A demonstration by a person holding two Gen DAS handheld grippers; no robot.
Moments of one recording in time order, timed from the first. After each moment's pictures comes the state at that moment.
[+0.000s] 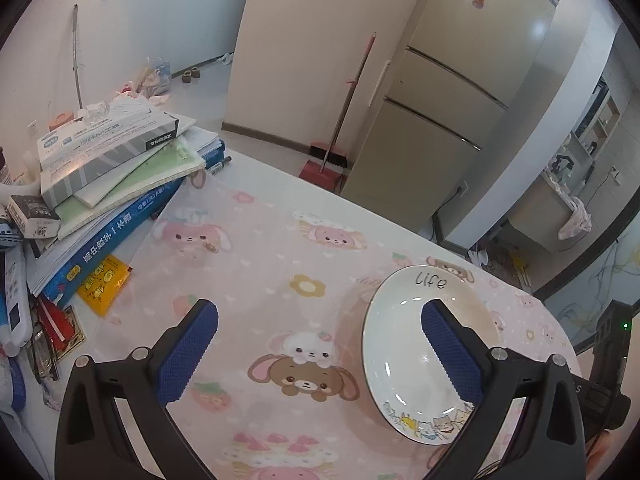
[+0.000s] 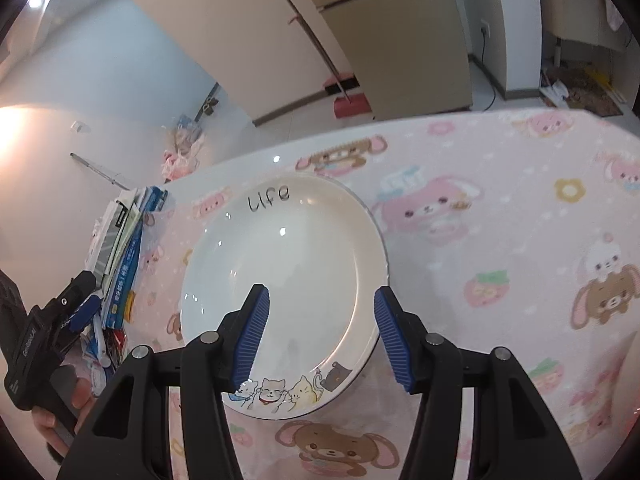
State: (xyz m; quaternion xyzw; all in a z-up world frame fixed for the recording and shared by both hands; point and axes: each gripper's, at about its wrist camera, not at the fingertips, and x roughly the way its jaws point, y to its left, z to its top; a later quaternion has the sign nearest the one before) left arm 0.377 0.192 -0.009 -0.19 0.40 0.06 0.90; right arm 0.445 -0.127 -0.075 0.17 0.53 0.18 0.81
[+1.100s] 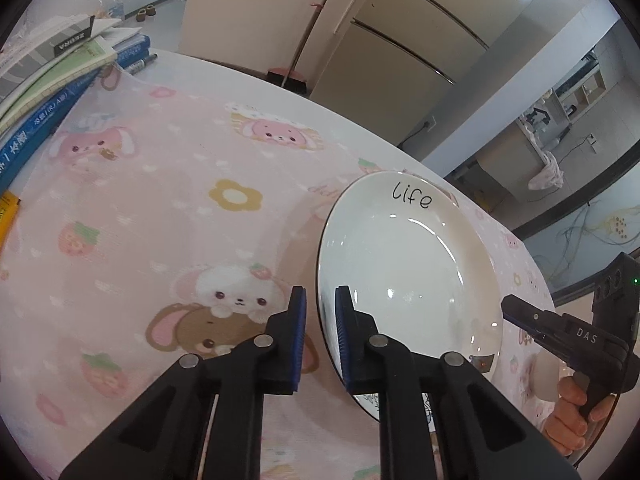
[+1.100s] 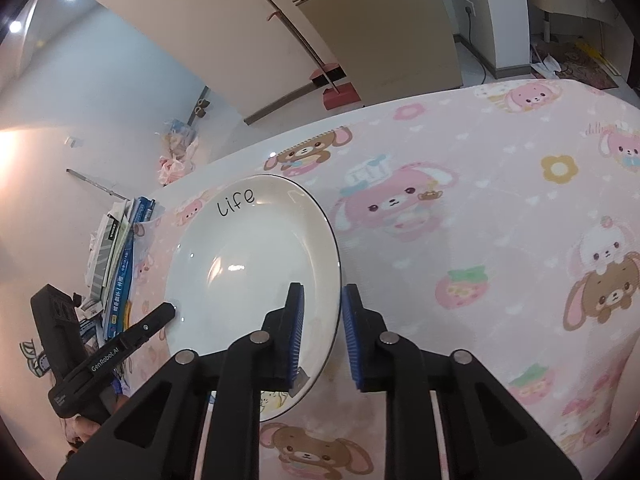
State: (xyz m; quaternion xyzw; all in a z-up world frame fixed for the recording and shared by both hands) left arm 0.415 0.152 -0.087 -0.22 0.50 -0.04 0.84; right arm 0.457 -0.158 -0.087 0.20 0.54 0.16 0.80
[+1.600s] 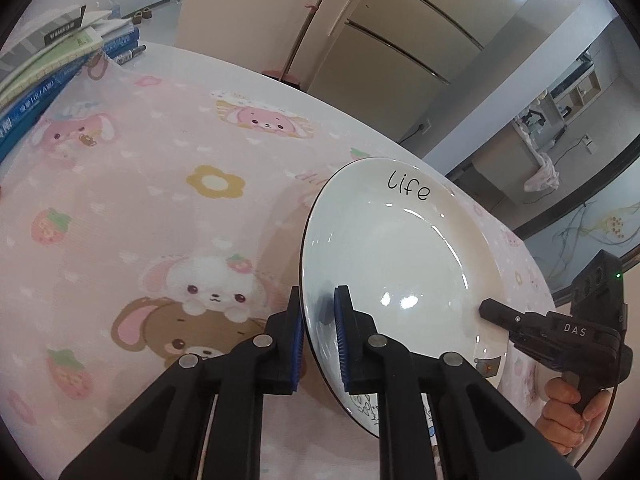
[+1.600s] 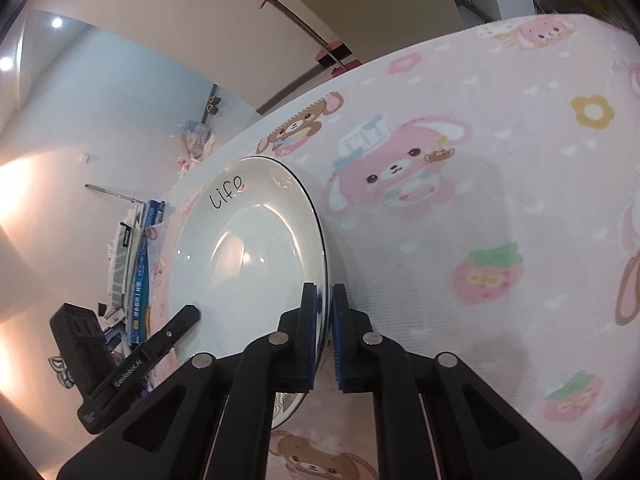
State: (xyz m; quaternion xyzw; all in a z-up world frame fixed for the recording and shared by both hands) left arm 0.416 0.138 -0.105 -0.23 0.48 -0.05 0.84; right arm 0.465 -0.166 -0.125 0.27 0.56 0.20 0.76
